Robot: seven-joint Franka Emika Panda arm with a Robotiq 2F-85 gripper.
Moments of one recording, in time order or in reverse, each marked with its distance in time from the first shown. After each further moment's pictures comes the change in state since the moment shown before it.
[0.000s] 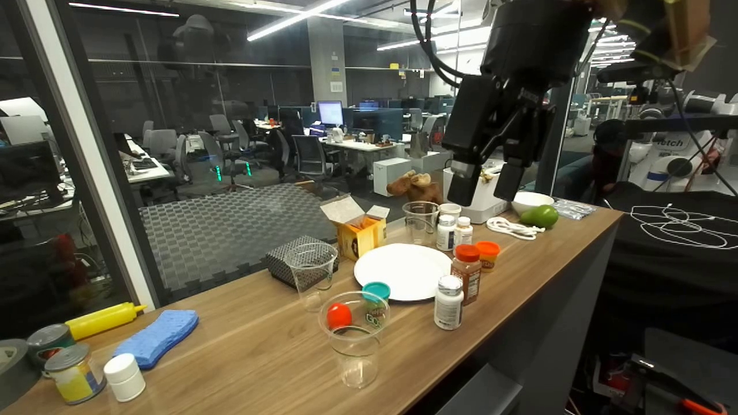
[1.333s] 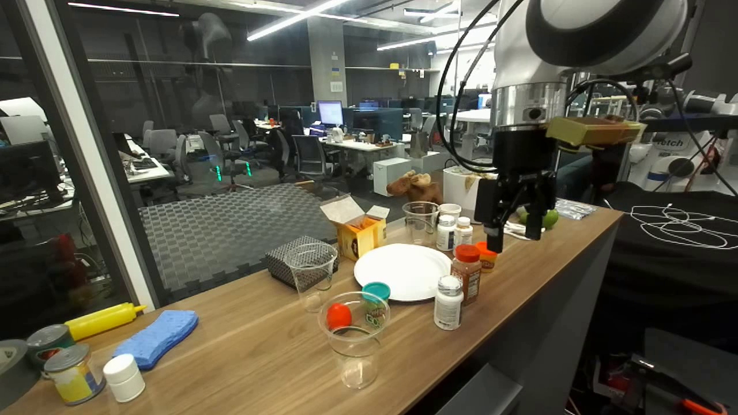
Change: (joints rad) arm -0.181 0.300 -0.151 0.026 -0.157 0.015 -0.077
